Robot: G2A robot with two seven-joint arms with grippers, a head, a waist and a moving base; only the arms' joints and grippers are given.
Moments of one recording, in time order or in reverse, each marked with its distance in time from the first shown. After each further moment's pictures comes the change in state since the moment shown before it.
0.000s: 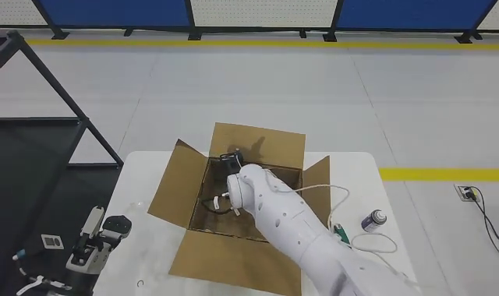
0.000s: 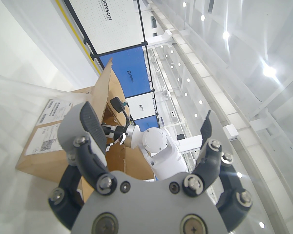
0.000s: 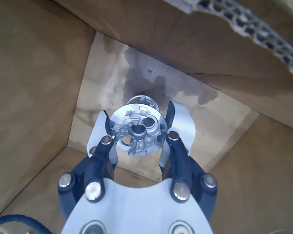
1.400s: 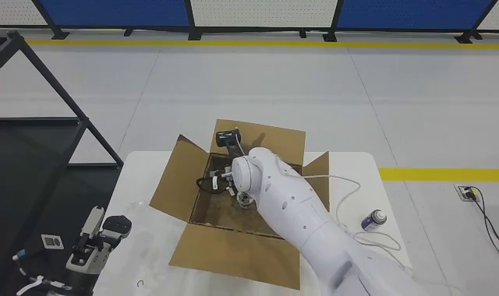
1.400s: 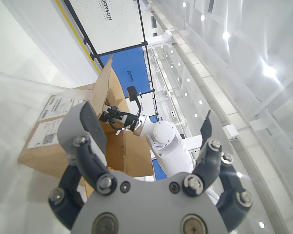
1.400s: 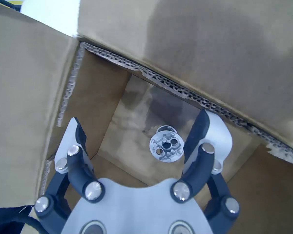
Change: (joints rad) left arm 0.000 0.000 0.000 0.000 0.000 0.000 0.000; right arm 0.059 0.013 0.139 0.001 0.009 -0.156 -0.131
